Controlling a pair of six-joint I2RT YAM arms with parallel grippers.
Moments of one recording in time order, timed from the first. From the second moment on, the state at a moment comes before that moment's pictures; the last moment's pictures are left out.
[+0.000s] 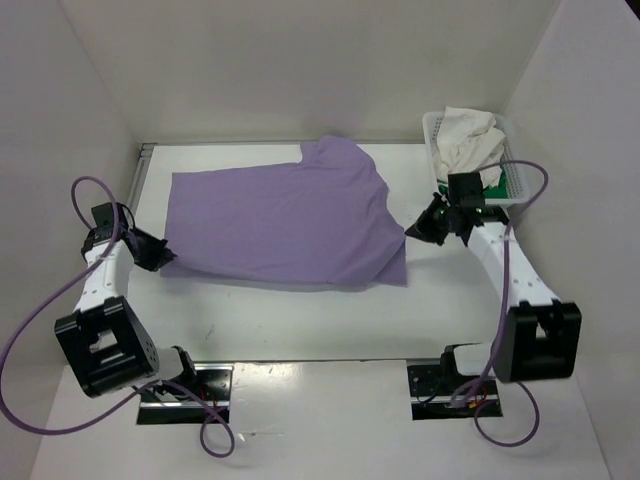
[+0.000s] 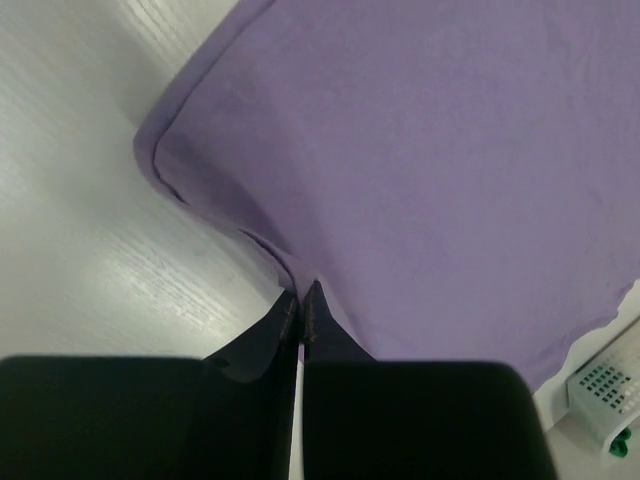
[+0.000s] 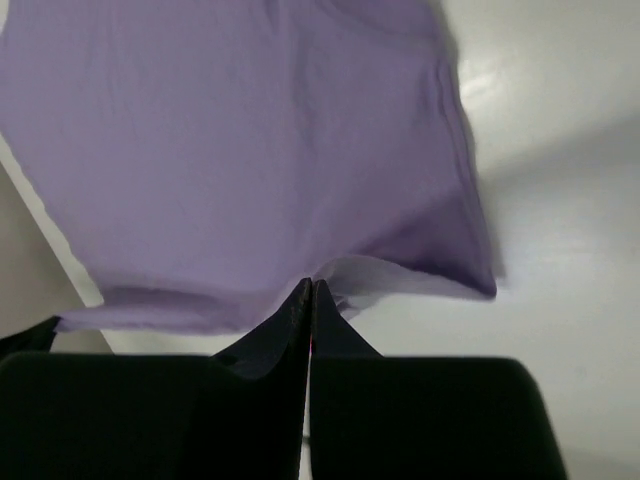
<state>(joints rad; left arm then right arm) 0.45 1.28 0.89 -0.64 0.21 -0.72 0.04 1.25 0.99 -0.65 -0.26 0.72</state>
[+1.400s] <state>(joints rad) 0.50 1.78 1.12 -0.38 0.30 -0.83 0.13 2.14 1.75 -0.54 -0.07 0.70</state>
